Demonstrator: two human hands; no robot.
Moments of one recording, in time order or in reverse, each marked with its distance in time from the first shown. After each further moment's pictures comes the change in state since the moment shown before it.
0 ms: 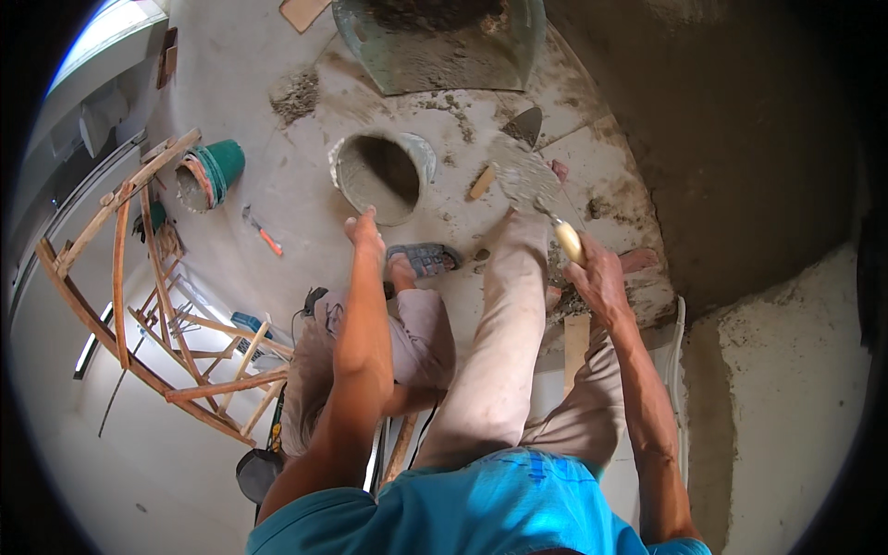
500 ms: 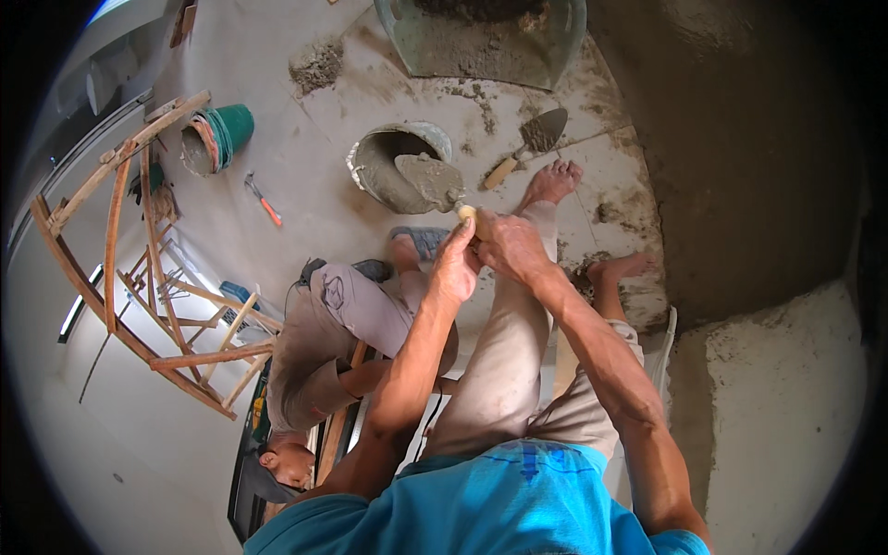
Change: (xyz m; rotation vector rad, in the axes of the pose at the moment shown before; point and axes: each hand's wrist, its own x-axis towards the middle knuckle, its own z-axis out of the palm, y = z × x) left_hand -0.214 0.004 0.005 -0.570 -0.899 -0.265; right_hand 0.060 -0.096 0.099 -0.169 -0.268 -0.287
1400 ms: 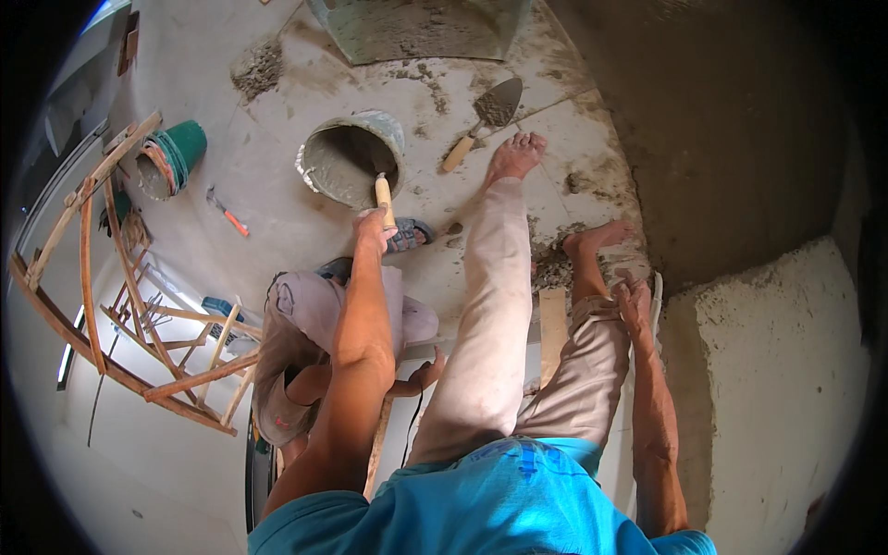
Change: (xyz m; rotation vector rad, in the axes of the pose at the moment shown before) left_hand 0.115 0.022 -0.156 0.576 0.711 -0.153; right_hand -0.268 0.256 -0.009 0.422 0.271 0.676
